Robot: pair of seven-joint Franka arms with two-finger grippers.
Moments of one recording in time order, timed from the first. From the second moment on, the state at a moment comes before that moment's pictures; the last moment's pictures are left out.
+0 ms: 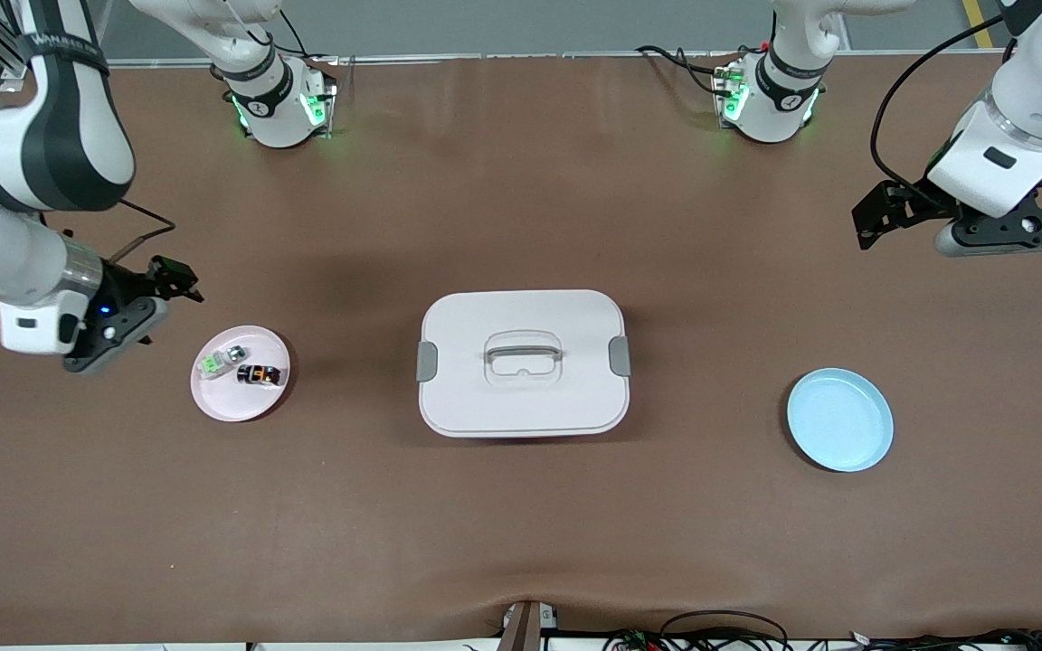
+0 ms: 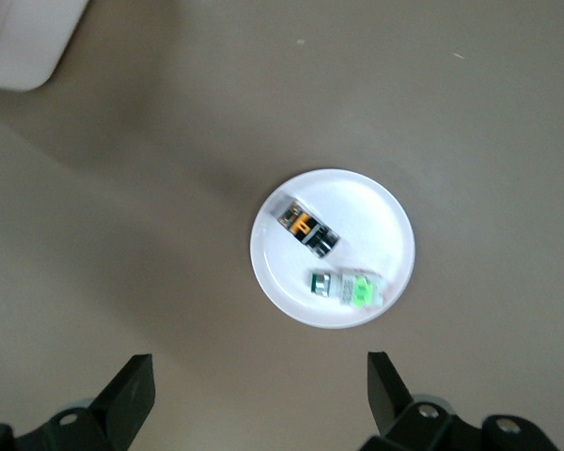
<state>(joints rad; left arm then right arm) -0.09 -0.03 -0.12 -1.64 0.07 1.62 -0.22 -0.09 0.13 0.12 -1.78 0.04 1.81 -0.56</state>
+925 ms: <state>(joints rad) -0.10 -0.02 -0.12 -1.64 0.07 1.64 -0.22 -0.16 0.13 0.11 -1.49 0.01 1.54 -0.29</state>
